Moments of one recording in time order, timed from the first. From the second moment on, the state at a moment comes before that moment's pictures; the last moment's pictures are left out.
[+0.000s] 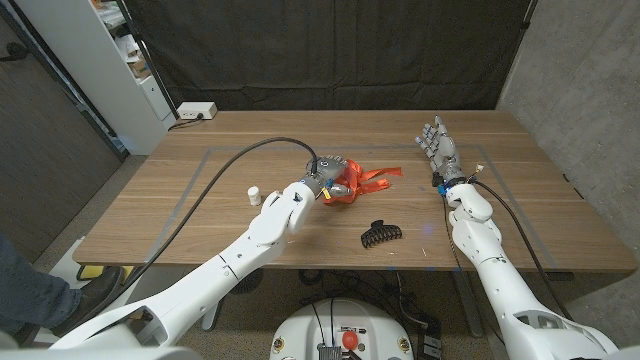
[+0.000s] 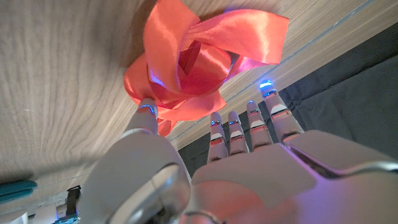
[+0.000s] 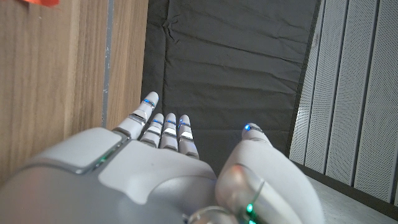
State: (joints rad) left arm 0.83 0.47 0.73 -1.78 1.23 0.31 -0.23; left_hand 0.54 -0.11 0.40 -0.15 0.22 0.23 0.02 0.25 0.19 0.12 0.04 0.30 0.24 0.17 0.15 0.23 0.19 0.30 0.22 0.33 0.19; right arm -0.88 -0.15 0.02 -1.23 0.41 0.28 0.21; right_hand 0.33 -0.01 0.20 0.05 0.25 0.18 0.09 0.19 0.19 0.11 0.10 0.19 0.19 0.03 0.04 0.21 0.23 0.23 -0.02 0.32 0.17
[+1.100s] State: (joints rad) left arm 0.82 0.45 0.78 -1.77 1.30 0.37 -0.31; left_hand 0.77 -0.04 0.47 -0.18 0.20 0.29 0.00 0.25 0.20 0.19 0.00 0.32 0.24 0.28 0.15 0.24 0.19 0.41 0.22 0.33 0.19; right arm -0.87 -0.15 0.02 -1.21 0.42 0.28 0.23; right_hand 0.33 -0.01 0.20 0.05 0.25 0.18 0.09 0.19 0.19 0.11 0.10 0.19 0.19 0.04 0.04 0.21 0.23 0.23 -0.01 0.31 0.17
